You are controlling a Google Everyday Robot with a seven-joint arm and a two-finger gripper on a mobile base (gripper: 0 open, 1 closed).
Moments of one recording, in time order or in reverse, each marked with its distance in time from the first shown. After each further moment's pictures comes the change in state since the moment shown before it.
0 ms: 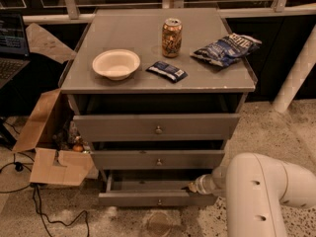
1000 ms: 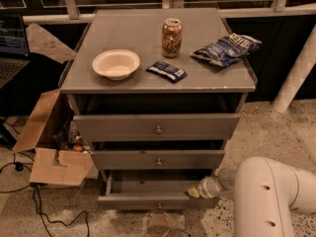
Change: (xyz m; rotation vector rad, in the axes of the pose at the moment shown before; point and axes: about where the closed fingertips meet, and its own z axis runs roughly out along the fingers) arm 0.019 0.027 -0.018 -0.172 0.018 -0.160
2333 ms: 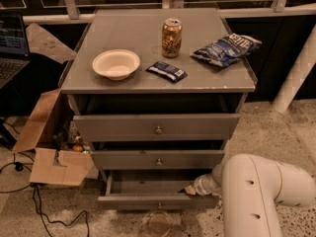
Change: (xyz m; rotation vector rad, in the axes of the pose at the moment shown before) arm -0.011 -0.008 0.020 0.025 0.028 -0.011
